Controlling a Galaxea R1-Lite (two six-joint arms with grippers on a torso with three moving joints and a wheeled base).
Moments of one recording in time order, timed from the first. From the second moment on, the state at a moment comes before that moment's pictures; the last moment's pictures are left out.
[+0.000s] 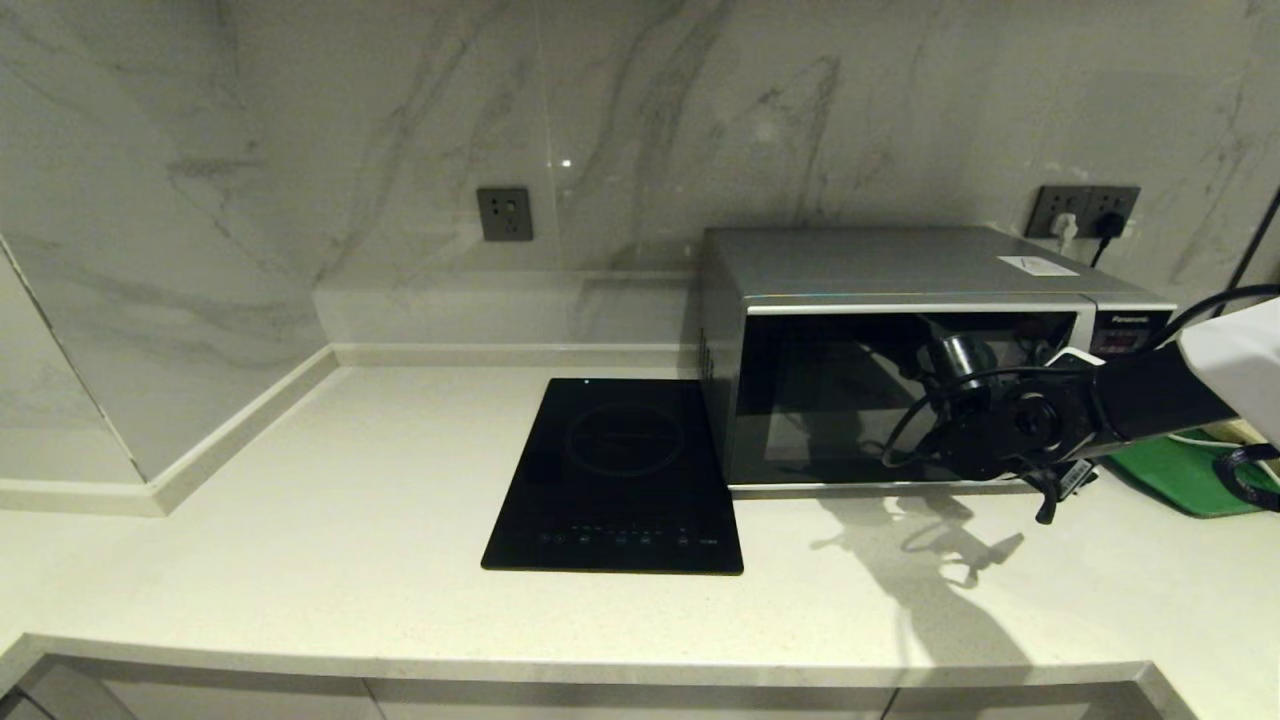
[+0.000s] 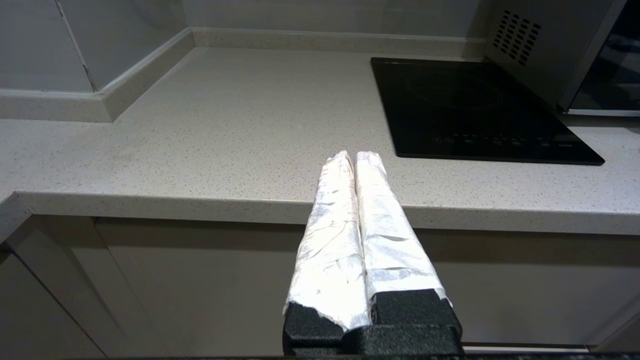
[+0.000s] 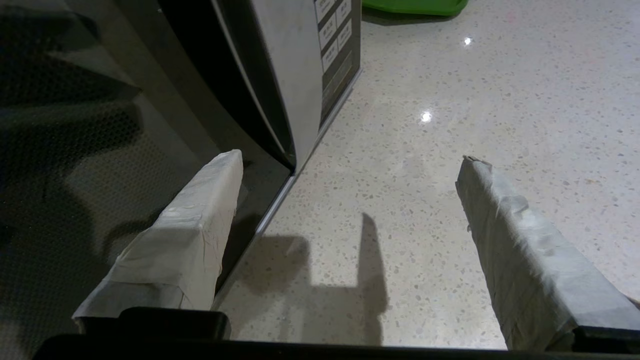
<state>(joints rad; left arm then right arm) 0.00 0.00 0.00 -0.01 0.01 -0.05 0.17 2.17 -1.36 0.07 -1.05 0.97</state>
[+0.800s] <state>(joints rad) 0.00 0.00 0.00 -0.01 0.01 -0.05 0.09 2.26 -1.49 0.08 -1.06 0.96</state>
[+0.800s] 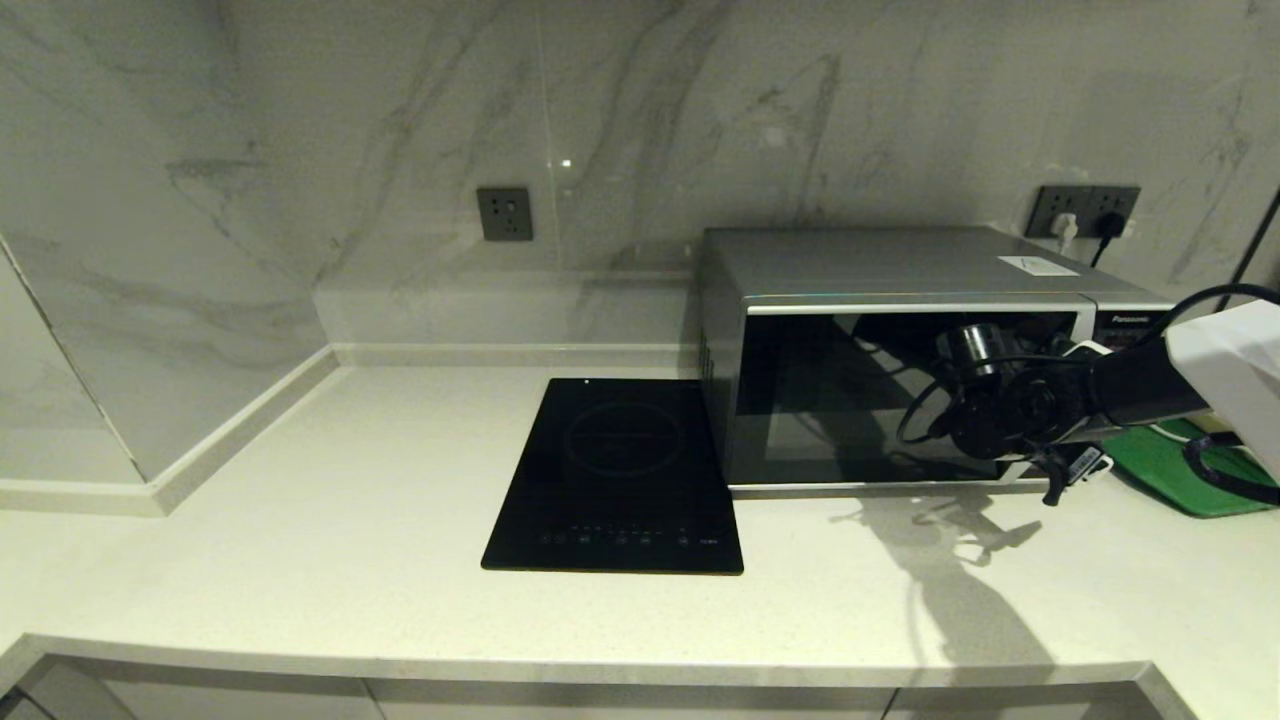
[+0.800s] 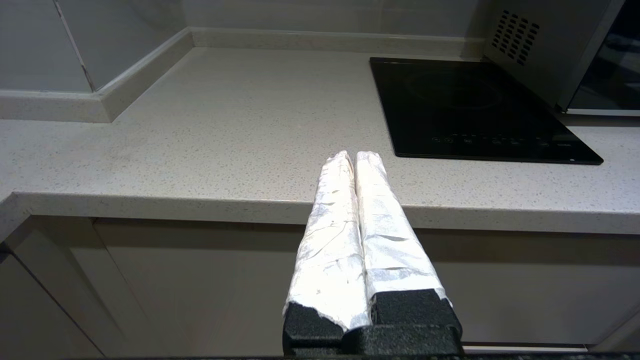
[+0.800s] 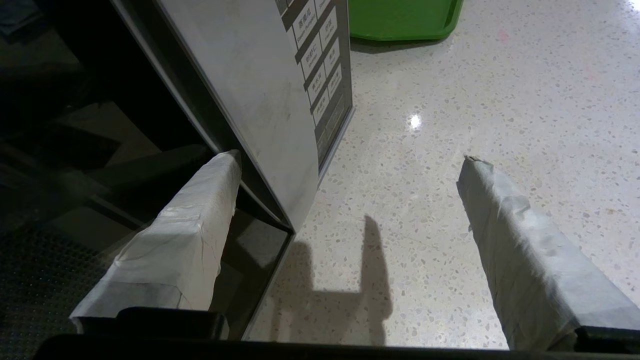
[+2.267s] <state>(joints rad) 0.00 0.00 0.00 -0.01 0.01 -0.05 0.05 2.11 -1.28 0.09 -1.07 0.99</state>
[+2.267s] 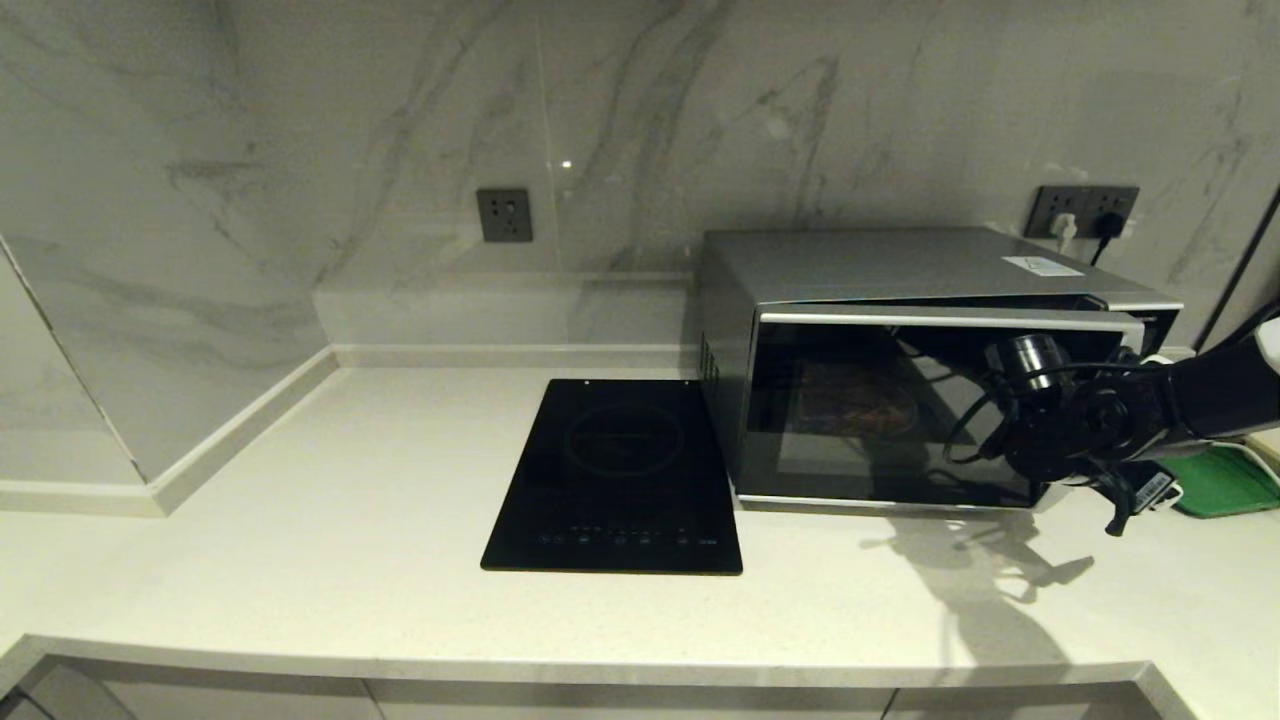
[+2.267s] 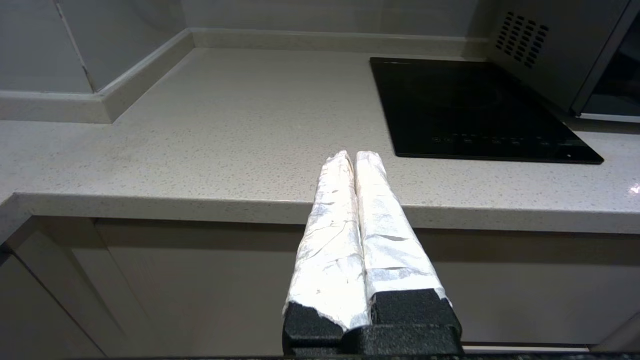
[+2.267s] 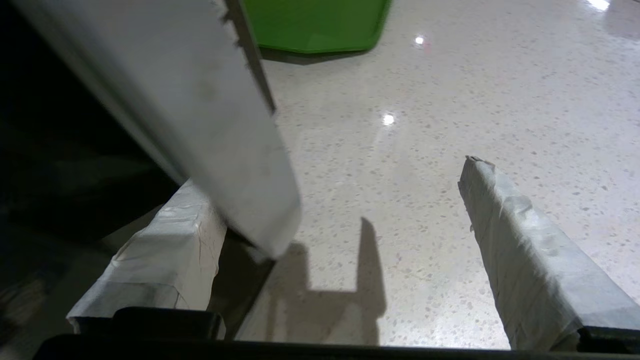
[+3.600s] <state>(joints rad) 0.00 0.00 0.00 -0.01 0.01 -0.05 -0.11 1.54 -1.30 0.61 0.20 0.47</state>
